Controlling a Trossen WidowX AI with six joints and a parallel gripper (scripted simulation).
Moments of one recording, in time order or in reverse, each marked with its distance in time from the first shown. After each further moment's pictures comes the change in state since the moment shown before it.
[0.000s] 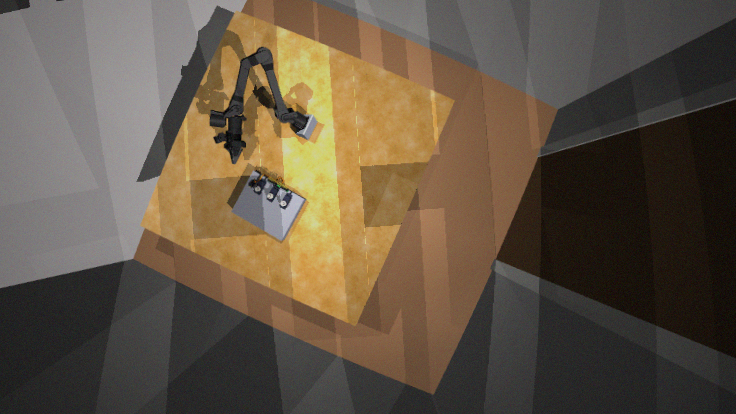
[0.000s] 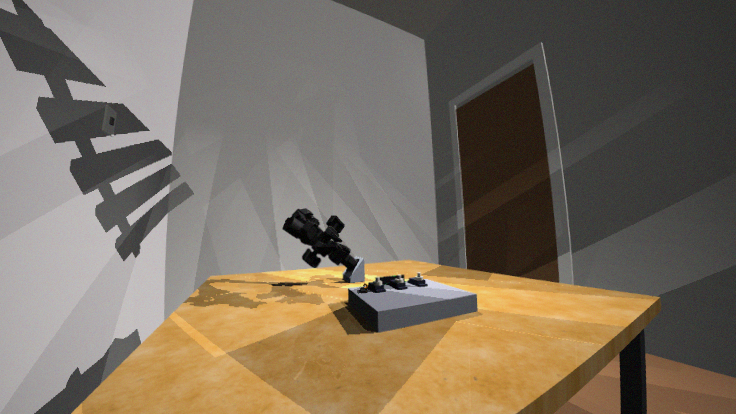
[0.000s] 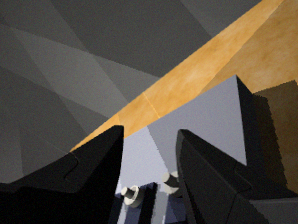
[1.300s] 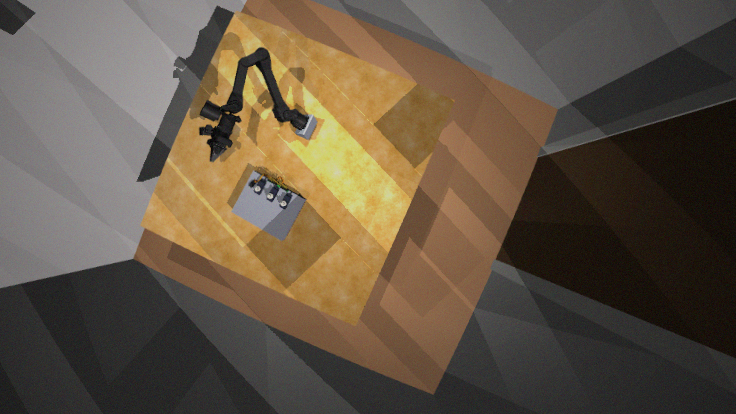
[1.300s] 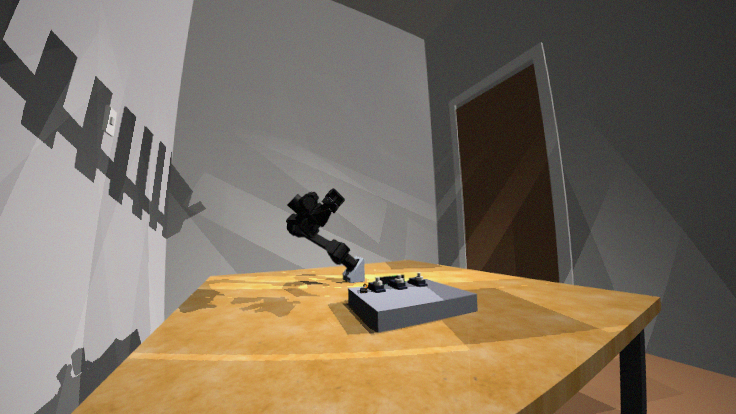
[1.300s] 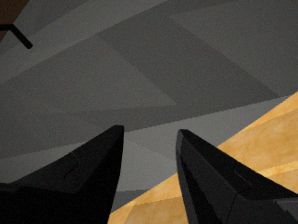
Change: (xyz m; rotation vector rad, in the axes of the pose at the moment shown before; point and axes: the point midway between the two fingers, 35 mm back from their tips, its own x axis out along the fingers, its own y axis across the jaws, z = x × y) arm 0.001 0.068 0.088 -0.066 -0.324 0.023
